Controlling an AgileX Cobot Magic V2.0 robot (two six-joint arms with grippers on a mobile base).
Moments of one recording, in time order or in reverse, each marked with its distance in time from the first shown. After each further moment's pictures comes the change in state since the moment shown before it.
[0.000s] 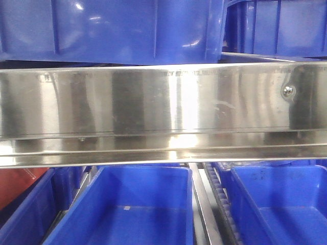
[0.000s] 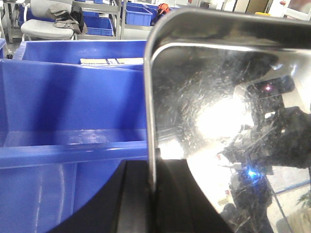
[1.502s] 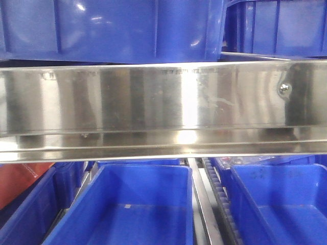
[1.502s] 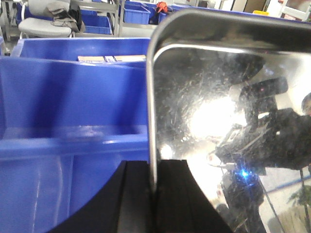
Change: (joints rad) left arm 0.000 0.000 0.000 -0.004 0.004 0.000; right arm 0.000 0.000 0.000 0.010 0.045 -0.002
